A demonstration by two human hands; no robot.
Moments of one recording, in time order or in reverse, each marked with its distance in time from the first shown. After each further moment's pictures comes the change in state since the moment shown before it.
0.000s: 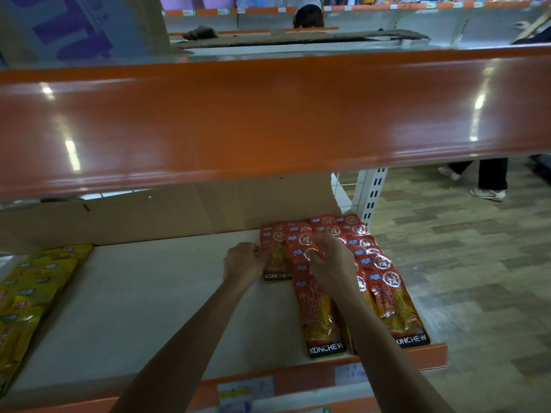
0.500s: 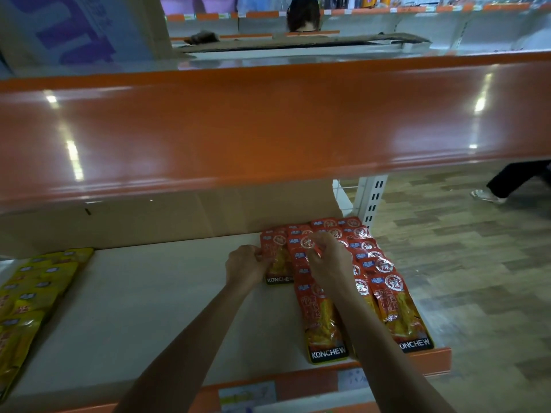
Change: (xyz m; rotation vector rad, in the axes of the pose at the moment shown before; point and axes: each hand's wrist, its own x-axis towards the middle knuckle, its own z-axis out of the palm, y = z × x) left_hand 0.002 -0.003 0.001 -0.085 0.004 0.017; right_hand 0.007 -0.001 0.006 0.035 -0.014 0.008
